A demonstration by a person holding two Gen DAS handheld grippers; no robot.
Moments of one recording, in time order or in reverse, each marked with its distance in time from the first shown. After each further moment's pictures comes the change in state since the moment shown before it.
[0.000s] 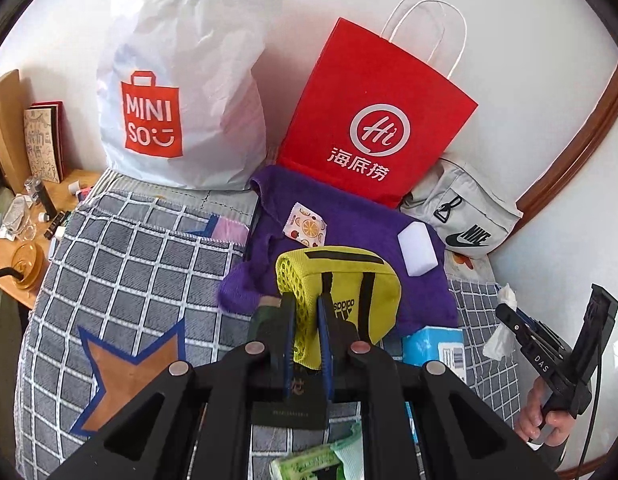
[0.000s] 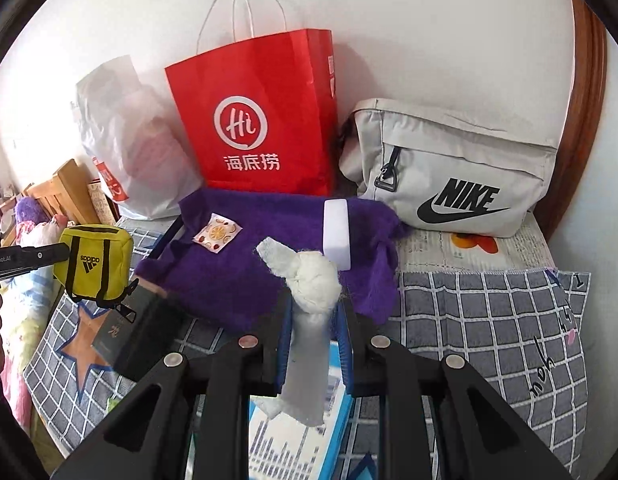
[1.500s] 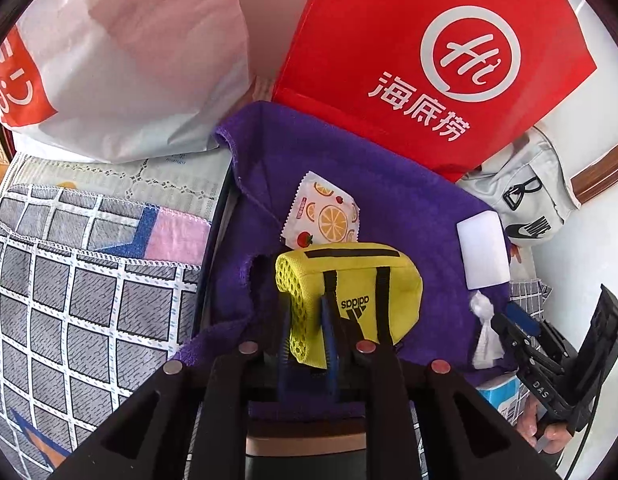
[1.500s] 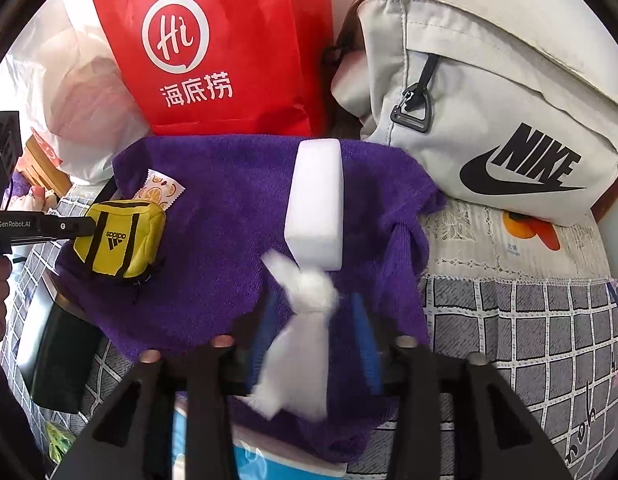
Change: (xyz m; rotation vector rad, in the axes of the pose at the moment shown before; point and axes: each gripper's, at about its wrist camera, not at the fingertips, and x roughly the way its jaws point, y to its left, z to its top) left arm 0.163 0.006 0.043 -0.015 0.247 0.023; right arm 0.143 -0.022 0.010 -0.029 0.195 0.009
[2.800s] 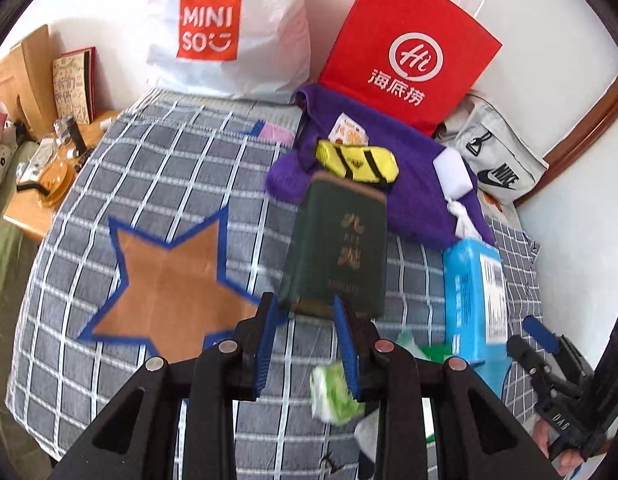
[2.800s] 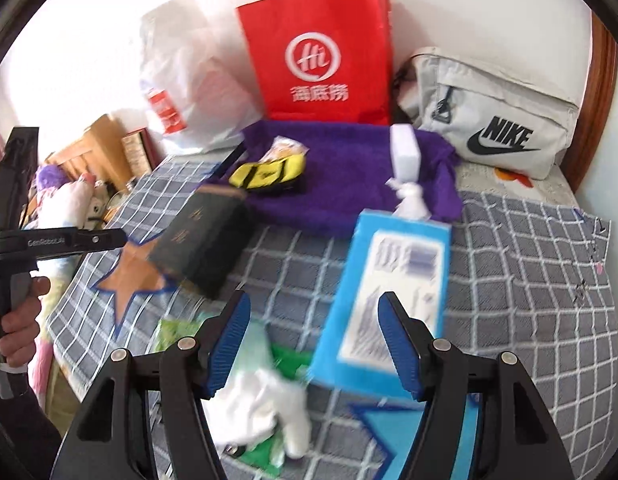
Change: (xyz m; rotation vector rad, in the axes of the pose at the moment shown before) left arm -0.136 0.028 -0.172 -0.034 -0.113 0.064; right arm -0.156 0.103 -0.129 -0.013 -0.072 0.071
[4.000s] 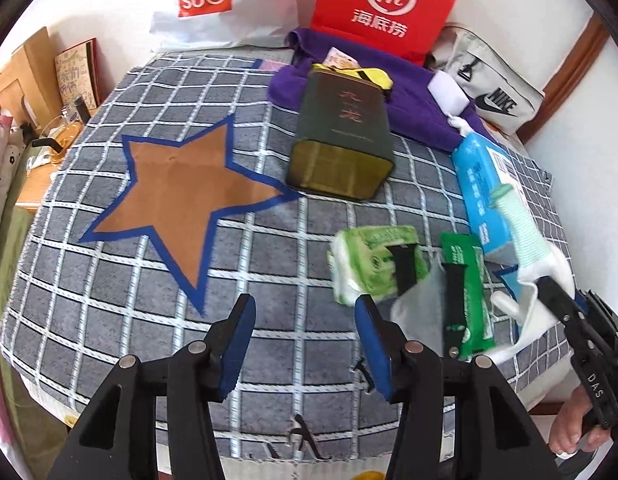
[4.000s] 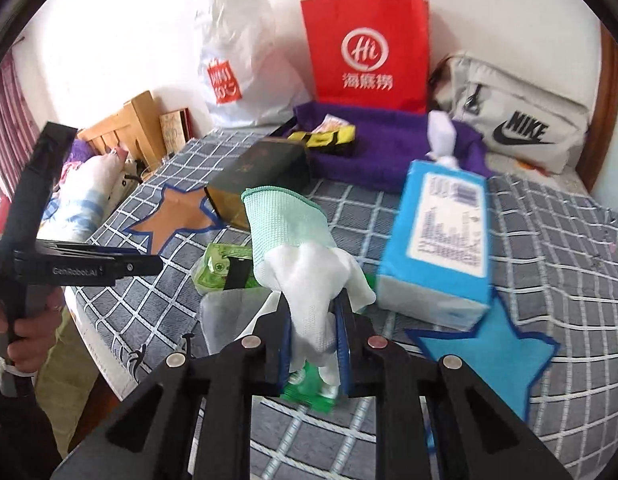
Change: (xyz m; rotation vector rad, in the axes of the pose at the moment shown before) left arm 0.004 -0.008 -0.094 0.112 0.063 0.077; right arm -0.026 0.034 -0.081 -0.090 -0.067 0.046
